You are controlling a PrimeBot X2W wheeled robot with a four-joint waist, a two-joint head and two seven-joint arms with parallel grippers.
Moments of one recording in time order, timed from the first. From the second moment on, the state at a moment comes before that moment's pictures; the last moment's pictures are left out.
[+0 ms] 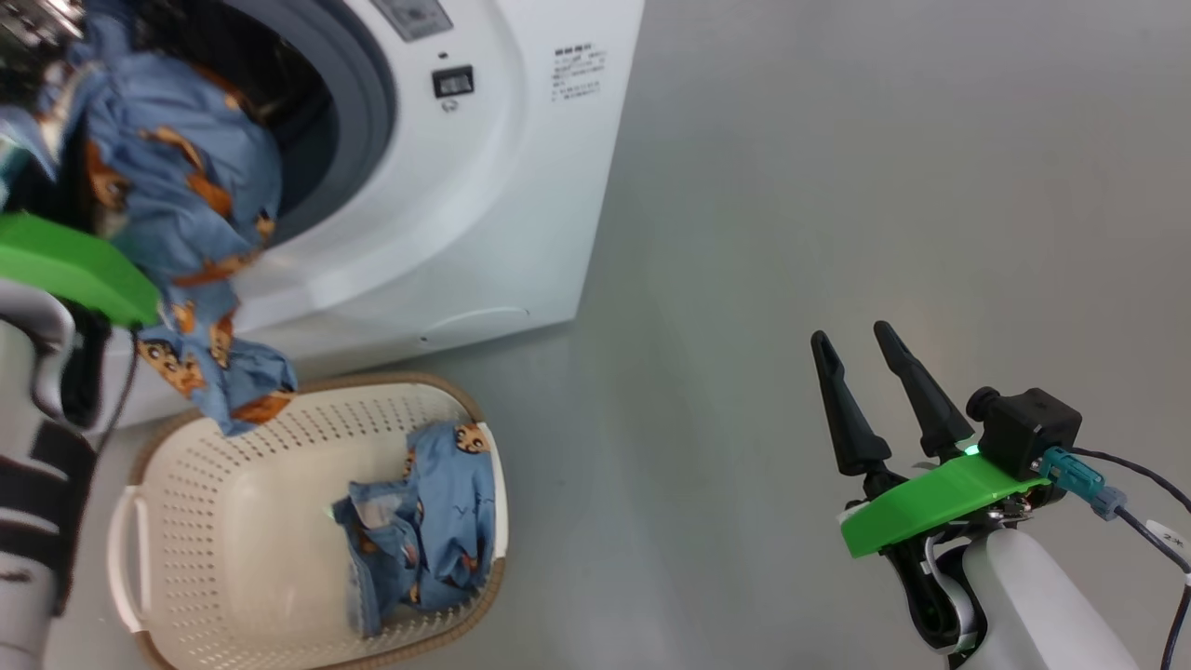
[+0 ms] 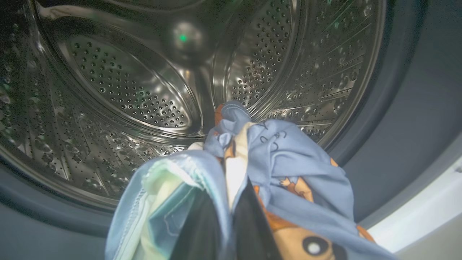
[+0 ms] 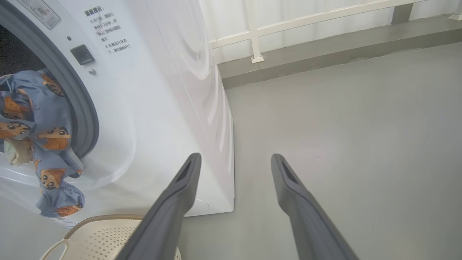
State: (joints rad) left arm -0.96 0.40 -0.37 0.93 -0.59 -0.05 -0.24; right arm -0.30 -0.09 0.22 0.34 0.45 0.13 -0.24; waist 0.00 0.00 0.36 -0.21
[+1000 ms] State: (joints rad) left arm -1.31 0.46 -0.16 1.06 -0.48 -0.03 -0.26; right arm -0.32 -0.05 0.22 0.29 0.41 0.13 -0.25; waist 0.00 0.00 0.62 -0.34
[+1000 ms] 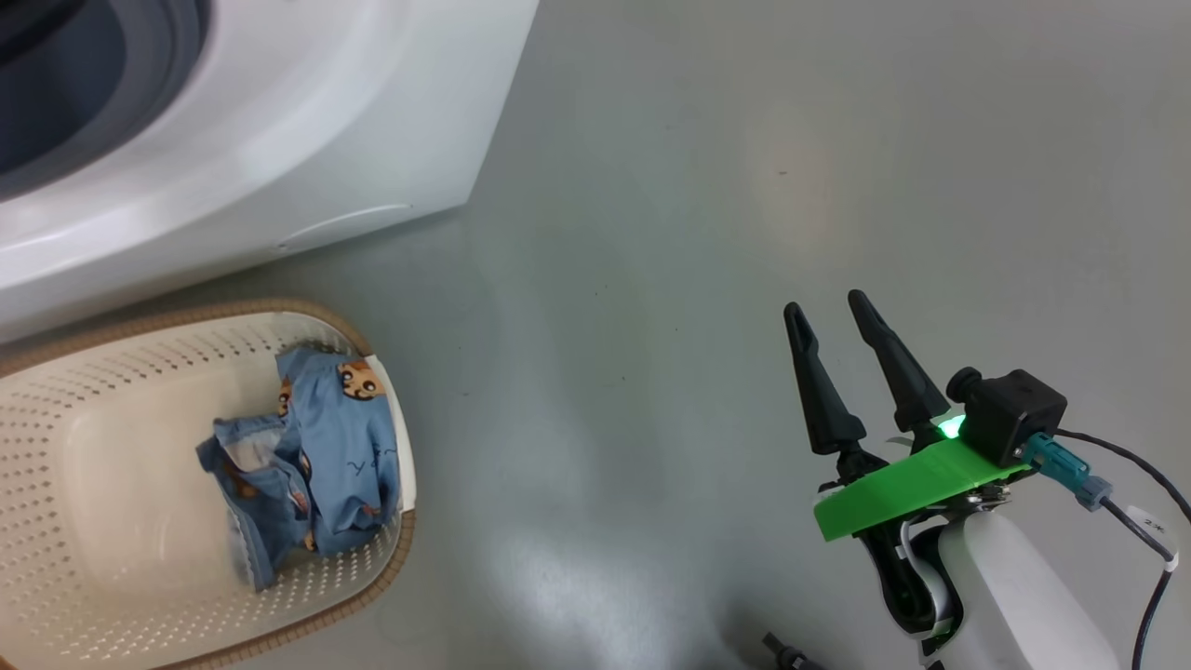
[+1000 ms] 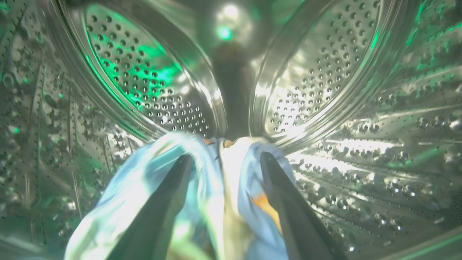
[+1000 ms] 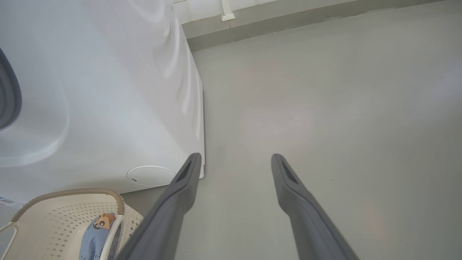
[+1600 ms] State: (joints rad) left arm -1.15 0.40 -0.17 1.11 -0.45 -0.12 -0.26; right arm -0.34 -0.04 0.25 0.33 0.44 0.13 -0.25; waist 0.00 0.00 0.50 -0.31
